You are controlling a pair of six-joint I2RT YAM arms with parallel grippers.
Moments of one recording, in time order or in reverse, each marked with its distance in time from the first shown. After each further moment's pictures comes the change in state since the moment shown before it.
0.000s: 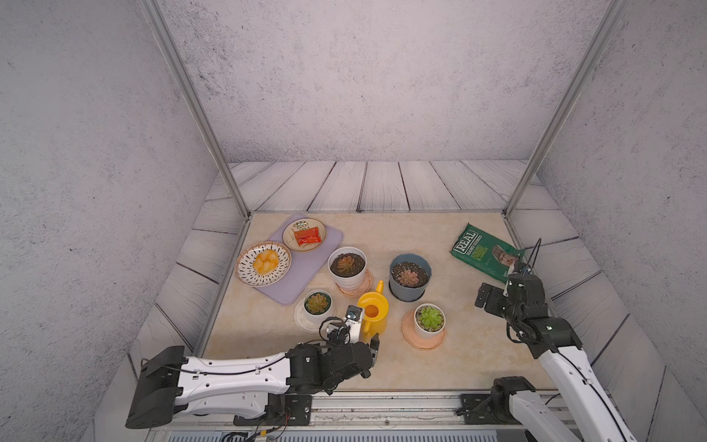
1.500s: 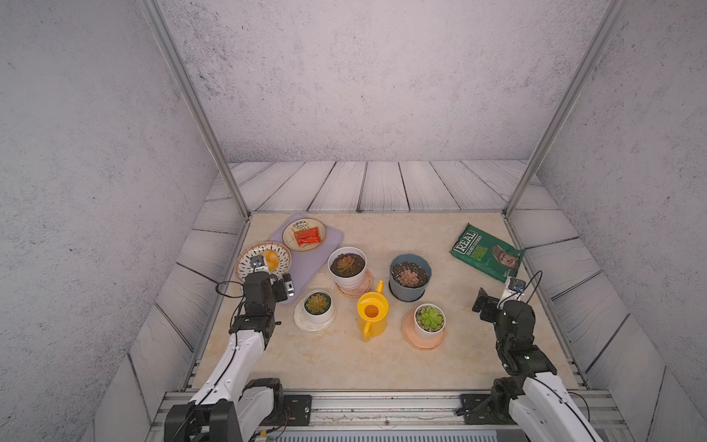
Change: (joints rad) left arm 1.423 0.064 -0.096 0.442 0.613 0.600; right arm 0.000 -0.190 -0.502 0.711 0.129 -0.202
